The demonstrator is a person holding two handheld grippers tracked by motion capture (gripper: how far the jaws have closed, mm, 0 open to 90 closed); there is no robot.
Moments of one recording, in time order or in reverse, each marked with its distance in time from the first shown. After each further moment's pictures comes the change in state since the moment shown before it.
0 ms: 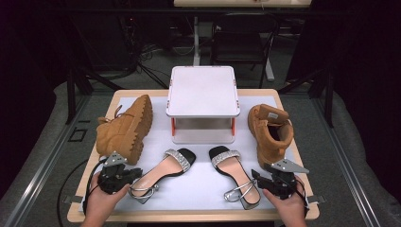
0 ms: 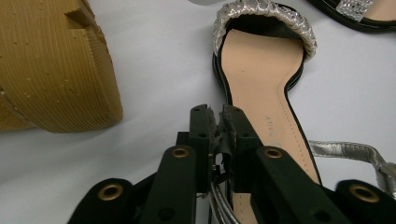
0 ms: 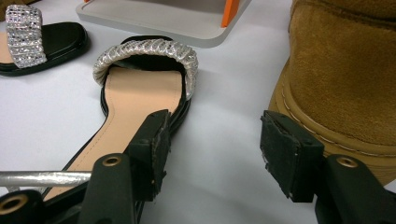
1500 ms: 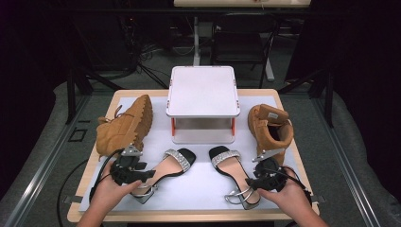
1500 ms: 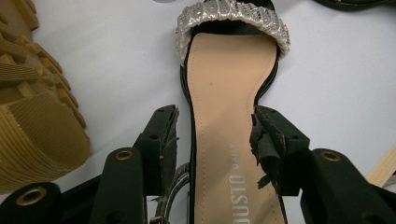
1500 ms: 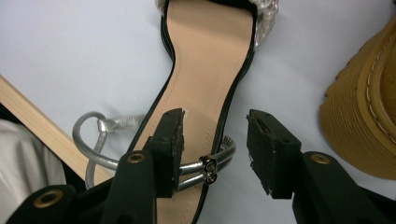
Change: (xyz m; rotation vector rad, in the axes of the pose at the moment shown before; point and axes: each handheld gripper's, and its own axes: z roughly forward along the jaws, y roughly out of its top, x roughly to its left) left arm -0.019 0.037 0.014 0.147 -0.041 0.110; right arm 0.033 0.053 -0.002 0.469 0.114 -0.168
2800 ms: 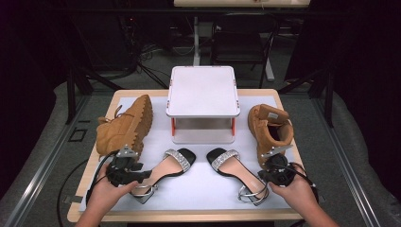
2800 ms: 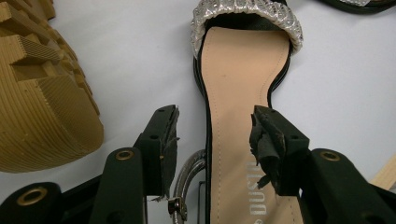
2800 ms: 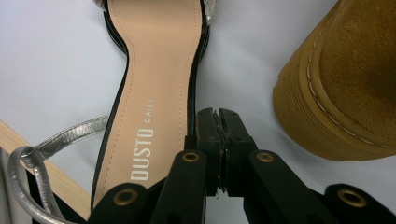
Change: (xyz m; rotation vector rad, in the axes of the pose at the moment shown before) left arm 0.008 -0.009 -0.004 -0.015 0.016 -0.027; right arm -0.034 -0.008 0.003 0.010 -0.033 0.029
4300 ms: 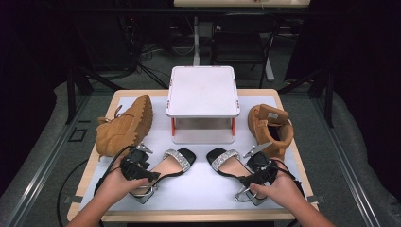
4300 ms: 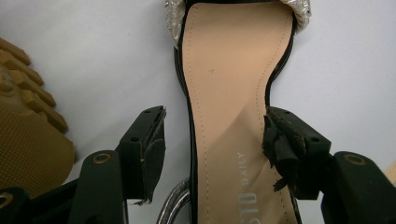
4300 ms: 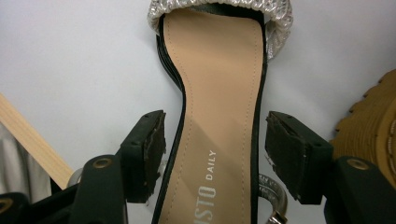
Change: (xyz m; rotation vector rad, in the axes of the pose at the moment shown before) left arm -0.008 0.027 0.030 0.187 -0.030 0.068; right arm 0.031 0.028 0.019 0.022 0.060 -0.105
